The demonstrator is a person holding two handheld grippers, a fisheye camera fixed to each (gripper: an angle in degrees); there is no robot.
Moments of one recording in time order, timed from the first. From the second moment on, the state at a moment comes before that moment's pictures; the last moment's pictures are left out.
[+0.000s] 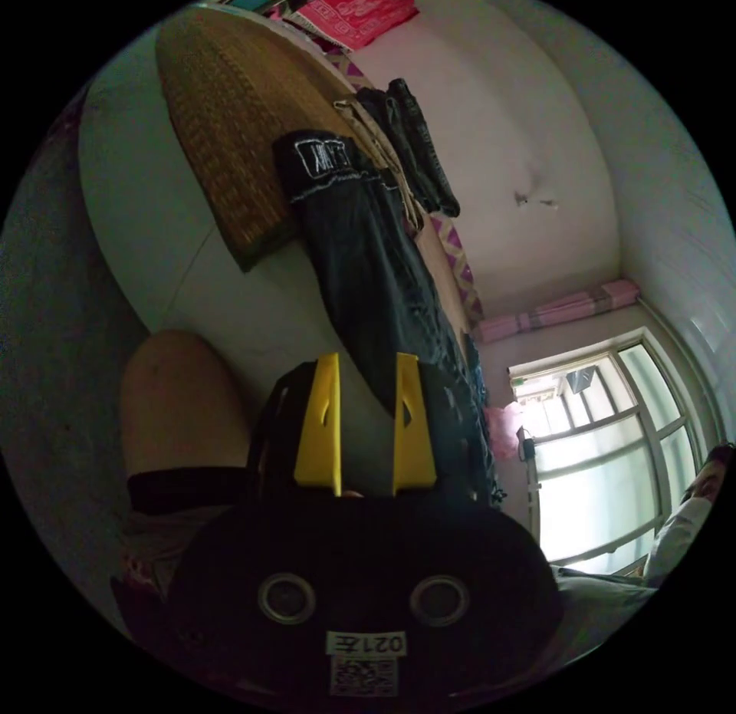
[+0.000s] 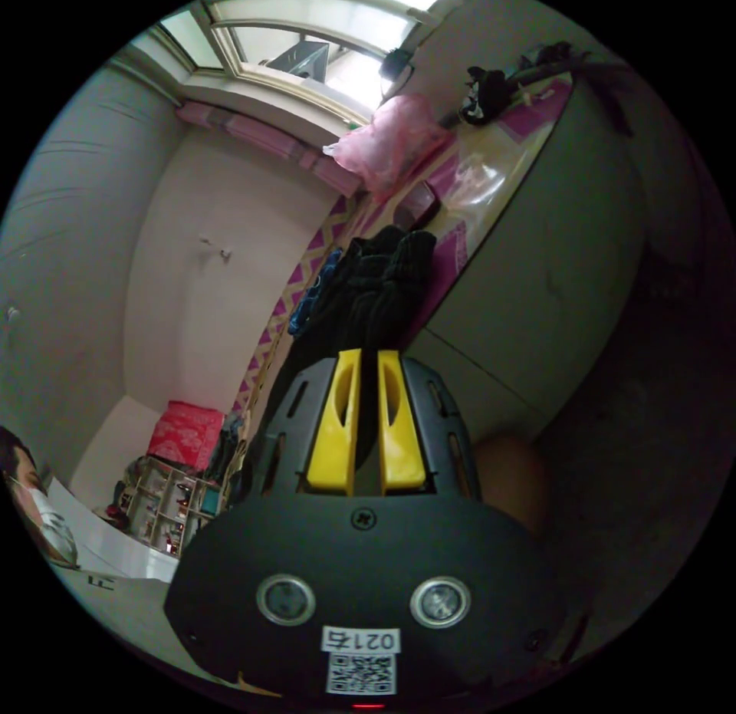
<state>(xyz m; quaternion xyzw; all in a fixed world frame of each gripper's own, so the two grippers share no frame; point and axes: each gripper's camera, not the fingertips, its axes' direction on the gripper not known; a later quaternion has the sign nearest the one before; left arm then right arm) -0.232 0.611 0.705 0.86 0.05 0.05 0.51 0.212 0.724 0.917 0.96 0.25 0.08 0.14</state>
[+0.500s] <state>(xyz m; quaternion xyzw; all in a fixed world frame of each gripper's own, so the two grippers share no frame) -0.168 0.586 0.678 0.86 0.04 0.10 0.49 0.195 0.752 0.902 0.96 0.23 0.04 0.15</state>
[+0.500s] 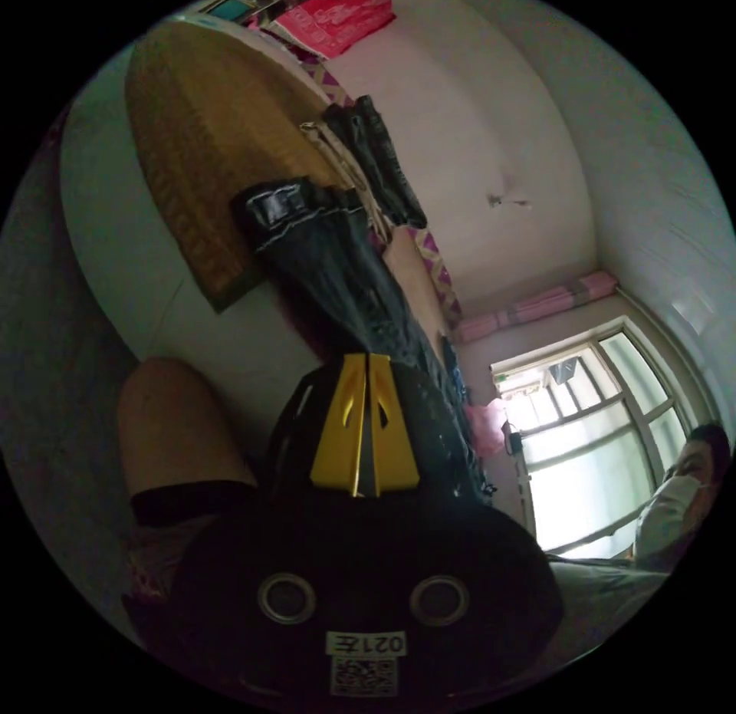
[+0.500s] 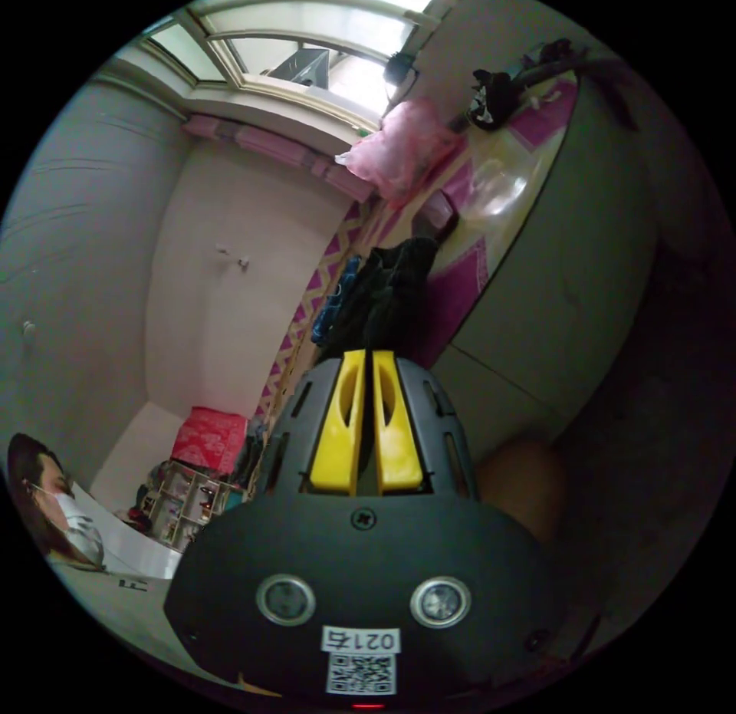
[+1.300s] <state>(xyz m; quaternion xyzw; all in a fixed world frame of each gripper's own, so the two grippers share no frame) 0.029 0.427 0.402 0.78 -0.22 0.11 0.58 0.066 0.737 0.527 0.91 0.28 0.08 0.30</state>
